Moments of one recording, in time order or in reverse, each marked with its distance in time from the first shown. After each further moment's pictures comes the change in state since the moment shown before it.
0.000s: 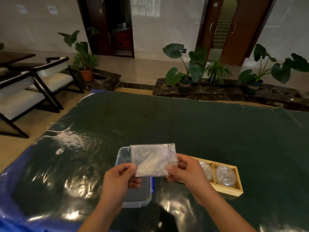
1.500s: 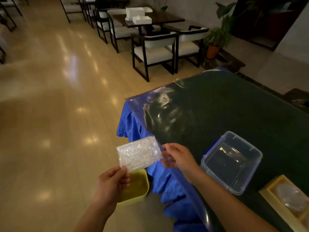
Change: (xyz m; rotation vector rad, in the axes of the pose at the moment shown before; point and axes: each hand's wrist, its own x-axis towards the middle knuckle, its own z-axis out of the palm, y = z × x) left_hand -0.217 -0.121 -0.241 -0.427 0.850 -0.112; right_hand -0.040 0.082 0.295 -0.198 -0.812 0.201
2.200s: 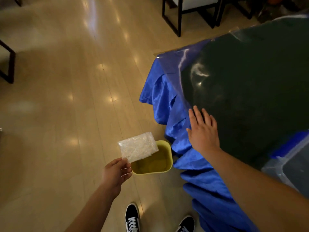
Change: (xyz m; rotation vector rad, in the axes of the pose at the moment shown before) left_hand 0.135 -0.107 -0.116 -0.062 0.303 -0.337; right_hand 0.184 0.123 0.029 -1.683 0.154 -0.415
